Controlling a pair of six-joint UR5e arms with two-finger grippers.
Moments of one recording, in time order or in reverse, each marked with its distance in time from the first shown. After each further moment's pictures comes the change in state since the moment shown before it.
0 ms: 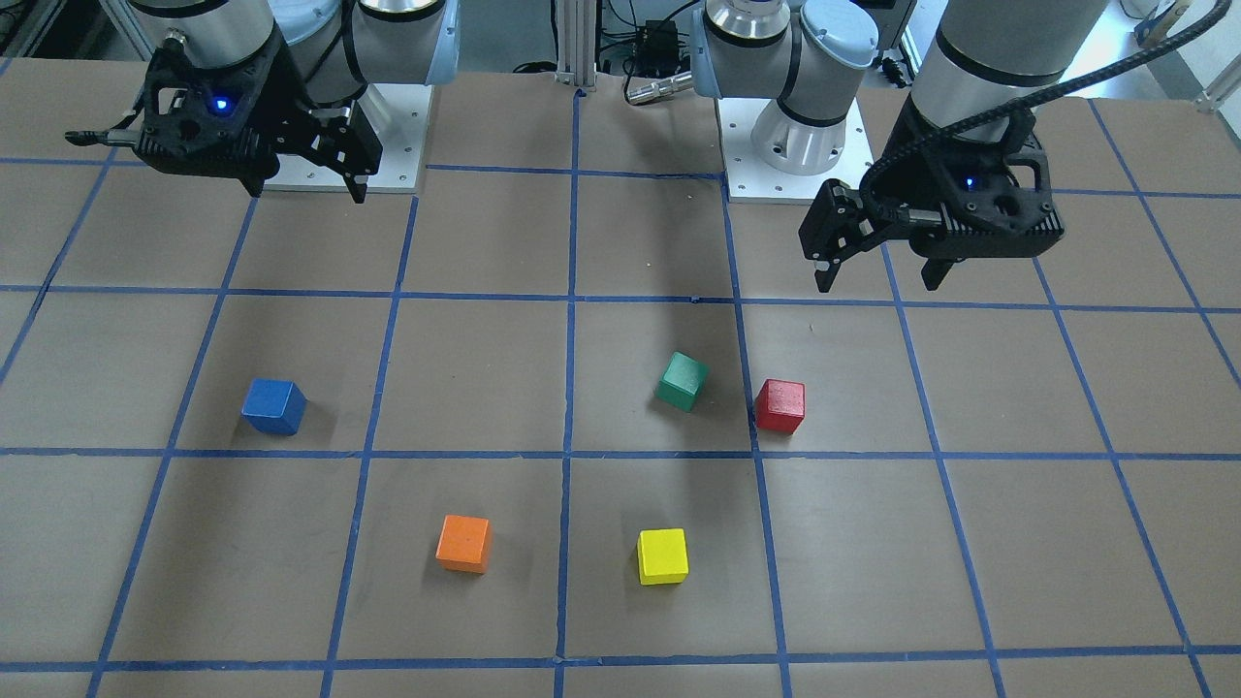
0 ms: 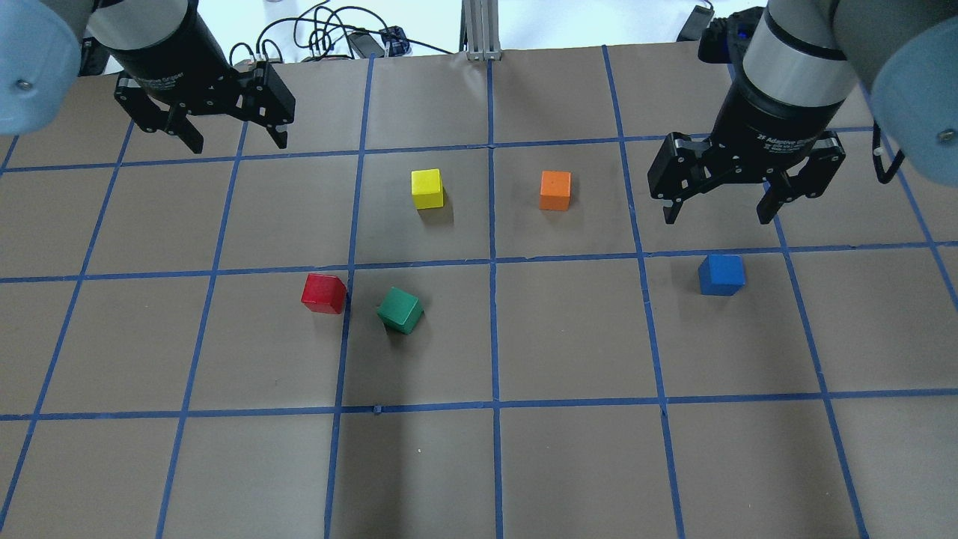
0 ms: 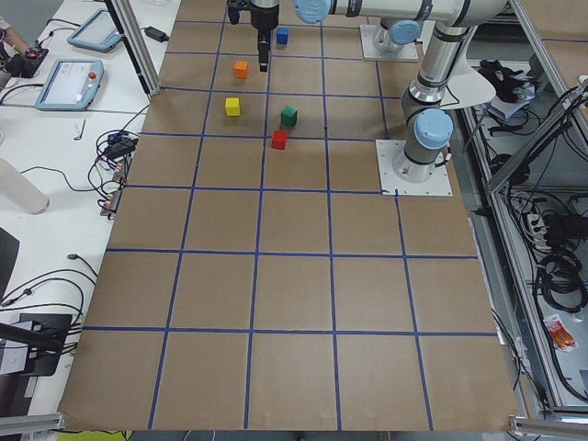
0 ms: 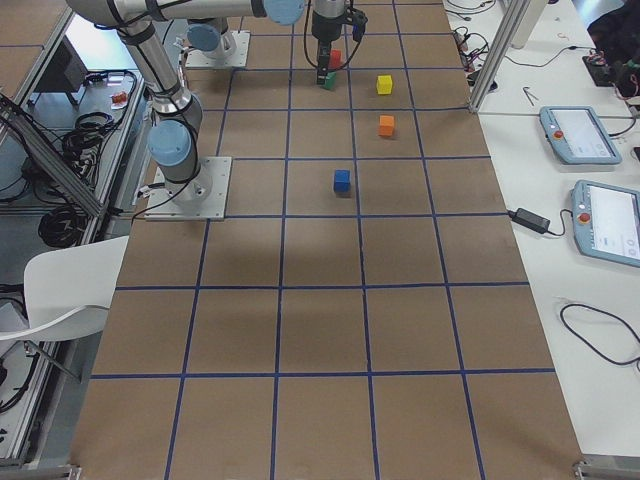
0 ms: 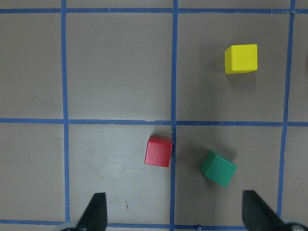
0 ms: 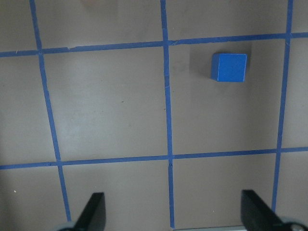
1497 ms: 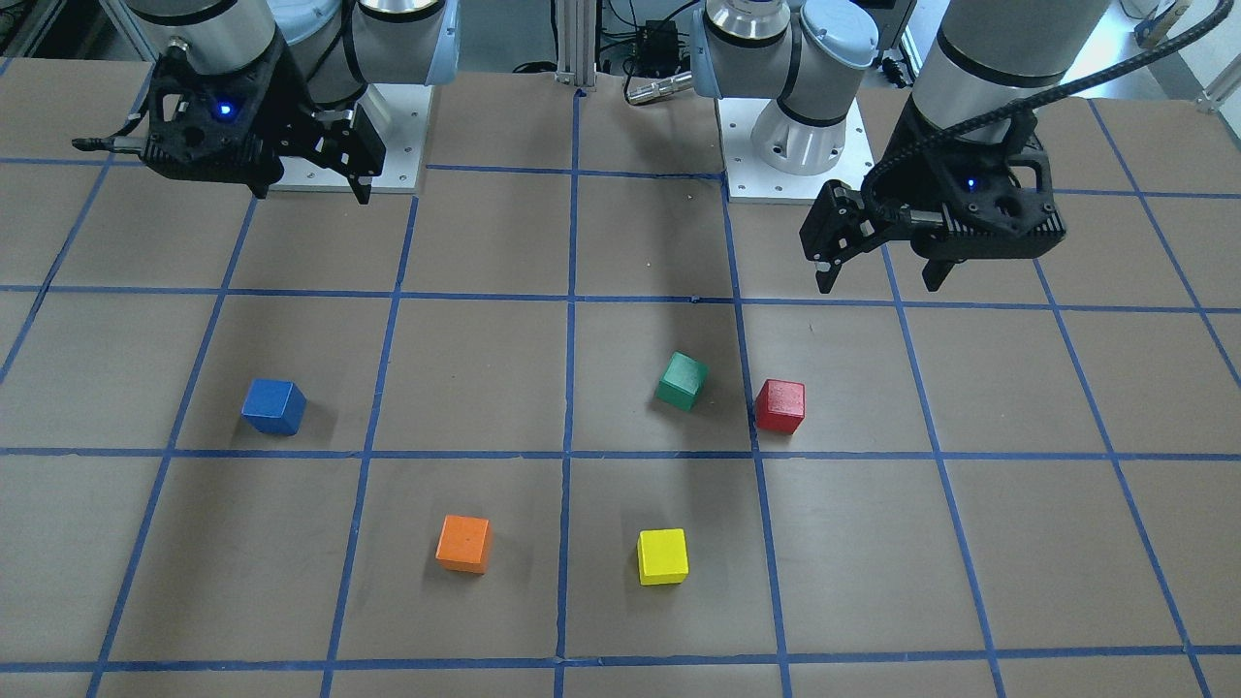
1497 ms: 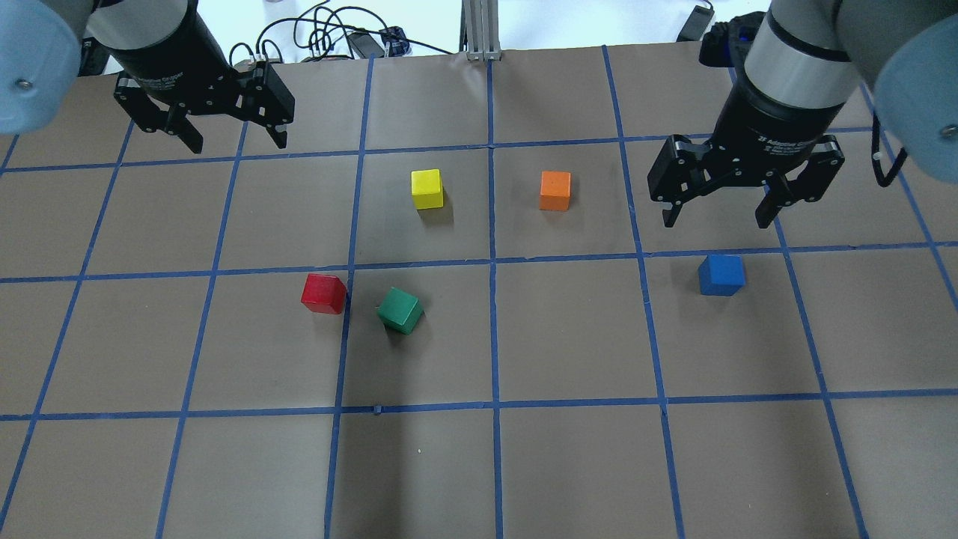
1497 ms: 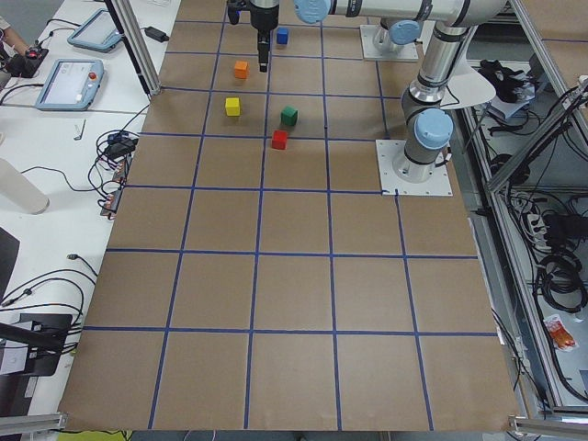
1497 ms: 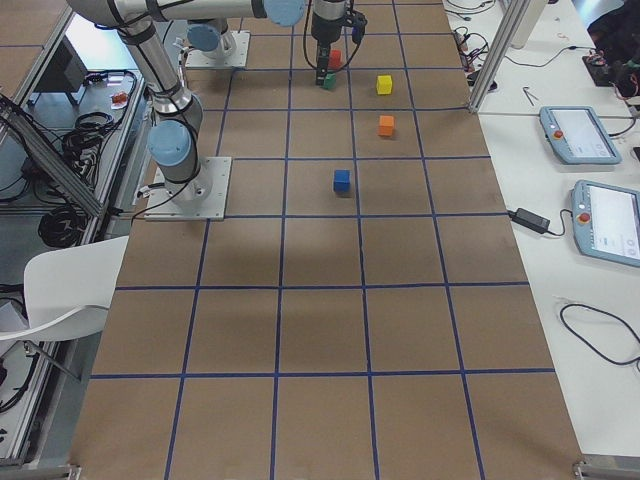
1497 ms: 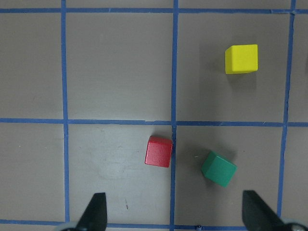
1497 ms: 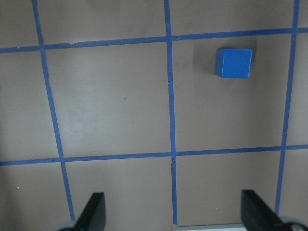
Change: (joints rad) left arm 0.001 0.000 0.002 0.000 0.000 0.000; right arm 0.007 0.009 0.001 0.002 0.012 -0.001
